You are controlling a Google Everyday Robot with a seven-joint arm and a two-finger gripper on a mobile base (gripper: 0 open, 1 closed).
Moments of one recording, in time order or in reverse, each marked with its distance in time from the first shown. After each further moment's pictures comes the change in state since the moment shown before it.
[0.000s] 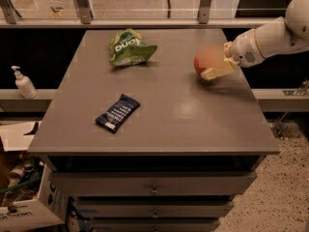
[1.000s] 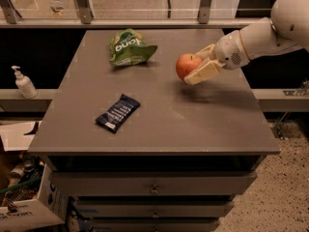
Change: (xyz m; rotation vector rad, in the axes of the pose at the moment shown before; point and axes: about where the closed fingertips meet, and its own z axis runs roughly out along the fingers) arm -0.041 0.053 0.021 -0.143 -0.069 -0.019
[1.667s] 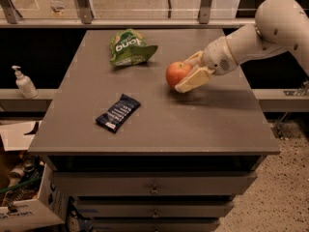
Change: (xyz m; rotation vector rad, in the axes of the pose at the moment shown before) arm -0.005 0.022 0.032 -0.085 0.018 -0.049
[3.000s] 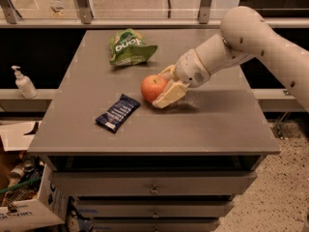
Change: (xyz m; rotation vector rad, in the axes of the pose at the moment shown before) arm -0.022 0.053 0.065 -0.178 0.015 -0.109
